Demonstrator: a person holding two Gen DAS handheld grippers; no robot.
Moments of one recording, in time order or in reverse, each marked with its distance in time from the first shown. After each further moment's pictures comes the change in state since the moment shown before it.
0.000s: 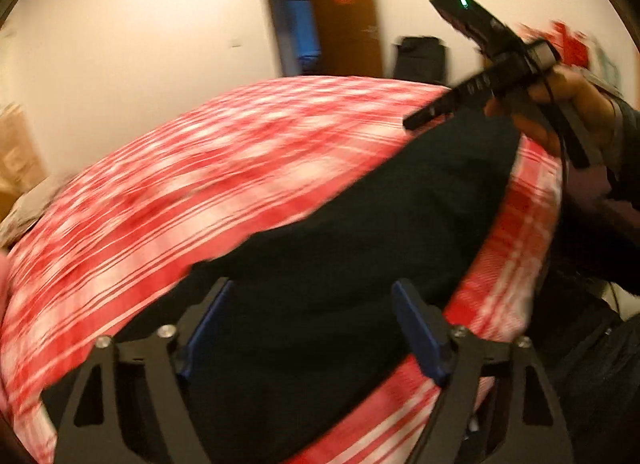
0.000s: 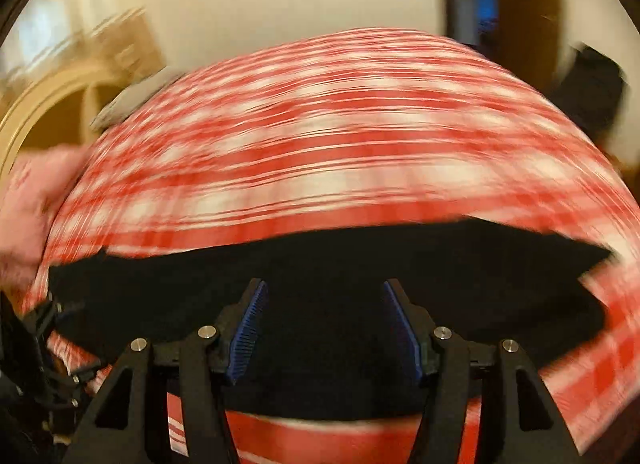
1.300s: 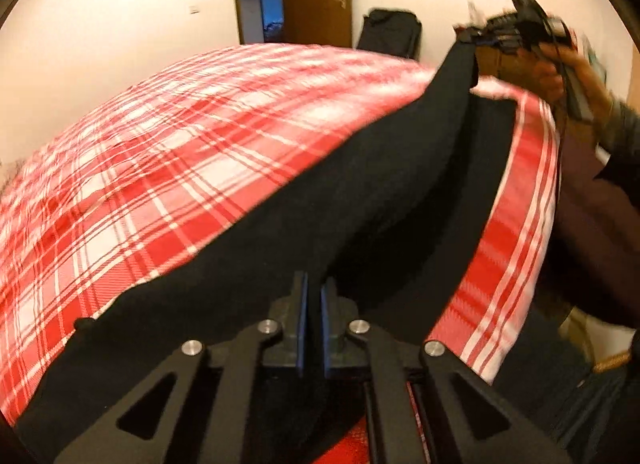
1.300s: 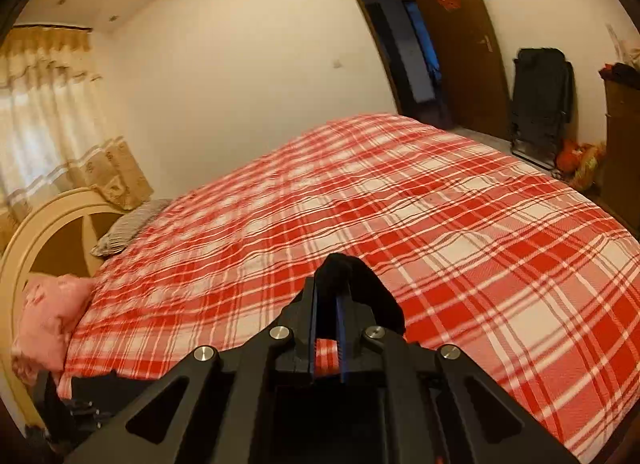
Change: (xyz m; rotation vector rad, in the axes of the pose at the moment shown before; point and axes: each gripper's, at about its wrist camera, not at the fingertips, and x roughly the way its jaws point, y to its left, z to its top) left arm 0.056 -0.037 0.051 -0.060 0.120 -0.150; right arm -0.058 -0.124 0.033 0.130 -0.336 0.104
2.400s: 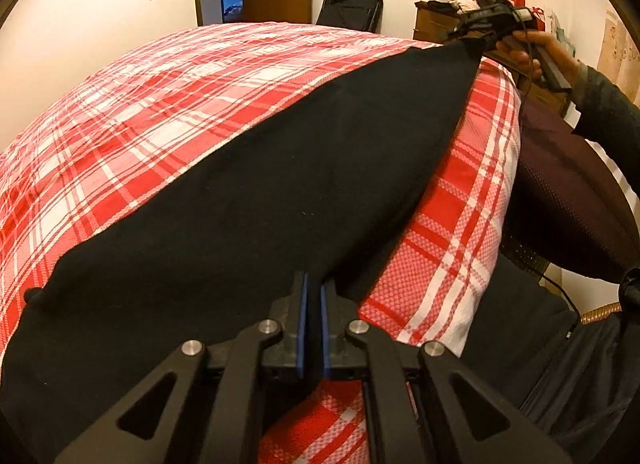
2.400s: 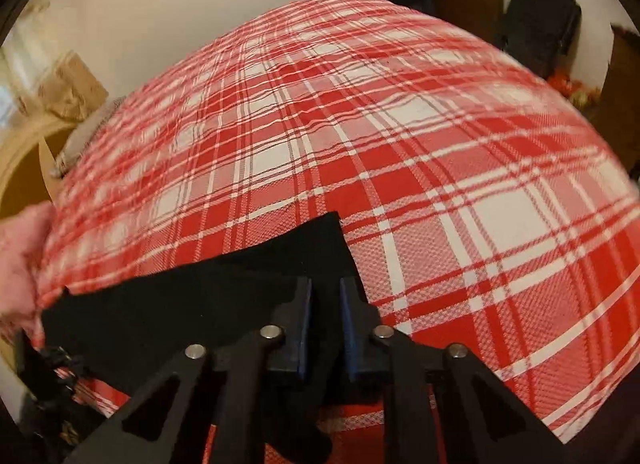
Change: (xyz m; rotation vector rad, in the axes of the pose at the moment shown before) left arm 0.017 -0.018 -0.034 0.088 0.095 -0.121; right arm 0.067 -0.051 -0.024 -0.010 0.446 -0.151
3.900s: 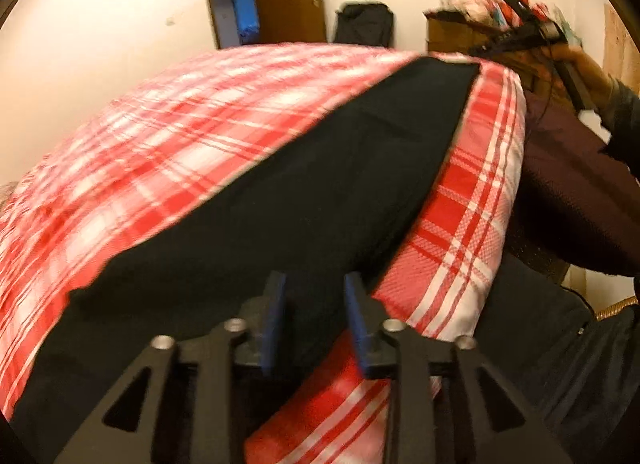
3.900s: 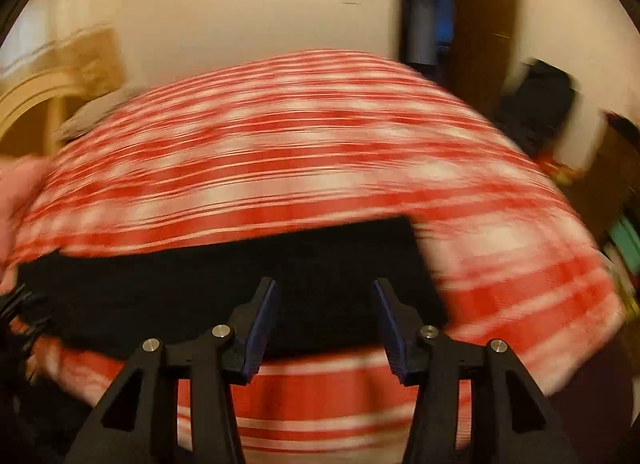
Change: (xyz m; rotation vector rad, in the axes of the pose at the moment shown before) left arm -0.039 -0.006 -0.012 0.015 -0.096 0.137; right arm -0.049 0.136 -0.065 -0.264 -0.161 0.004
